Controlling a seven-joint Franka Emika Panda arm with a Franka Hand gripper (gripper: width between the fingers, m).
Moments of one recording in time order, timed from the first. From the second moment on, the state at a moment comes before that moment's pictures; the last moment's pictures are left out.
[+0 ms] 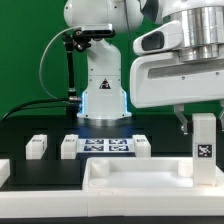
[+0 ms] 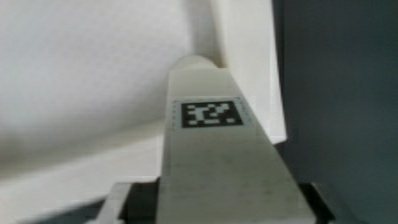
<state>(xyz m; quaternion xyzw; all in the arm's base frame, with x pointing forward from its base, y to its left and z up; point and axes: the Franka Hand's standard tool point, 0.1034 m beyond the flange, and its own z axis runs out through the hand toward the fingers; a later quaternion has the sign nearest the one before) 0.646 0.098 0.109 -0.96 0.26 -0.04 0.07</state>
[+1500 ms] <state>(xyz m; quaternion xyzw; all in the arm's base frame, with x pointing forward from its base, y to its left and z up) 0.640 0.094 0.108 -1.00 0.01 -0.01 0.07</state>
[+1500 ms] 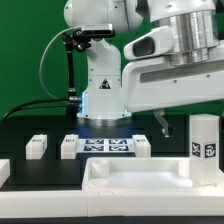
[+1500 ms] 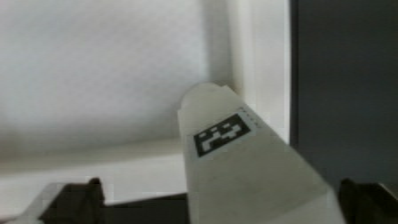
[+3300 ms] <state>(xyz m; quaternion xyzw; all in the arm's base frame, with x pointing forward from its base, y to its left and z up) 0.641 0.114 0.102 -0.72 0.68 0.04 0.12</state>
